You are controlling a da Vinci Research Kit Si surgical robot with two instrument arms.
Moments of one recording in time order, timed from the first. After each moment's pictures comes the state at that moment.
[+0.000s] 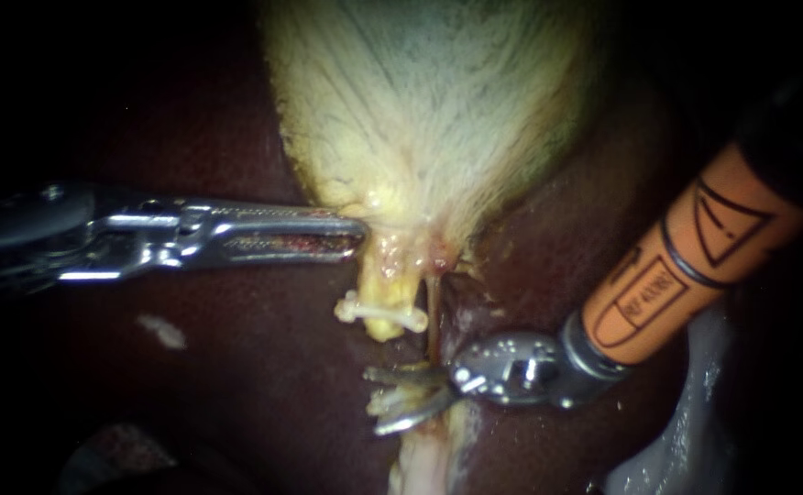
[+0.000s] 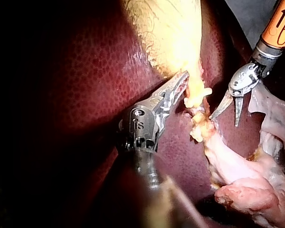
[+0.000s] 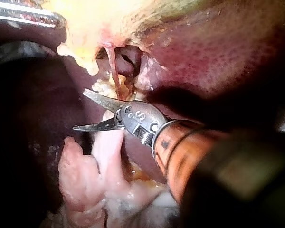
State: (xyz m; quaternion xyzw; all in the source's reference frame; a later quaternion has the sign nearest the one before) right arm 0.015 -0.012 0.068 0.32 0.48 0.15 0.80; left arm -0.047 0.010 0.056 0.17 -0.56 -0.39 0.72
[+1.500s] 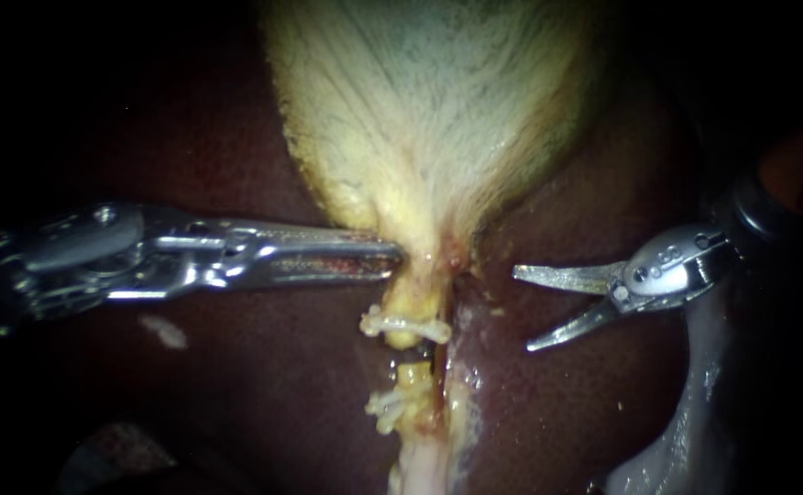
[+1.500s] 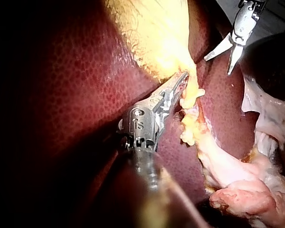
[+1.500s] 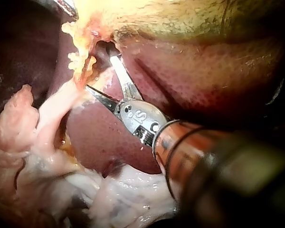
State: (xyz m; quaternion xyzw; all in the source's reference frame) right arm 0.006 -0.003 0.065 0.10 0.51 0.10 0.85; left arm -0.051 0.009 0.059 0.17 -0.56 -0.38 0.72
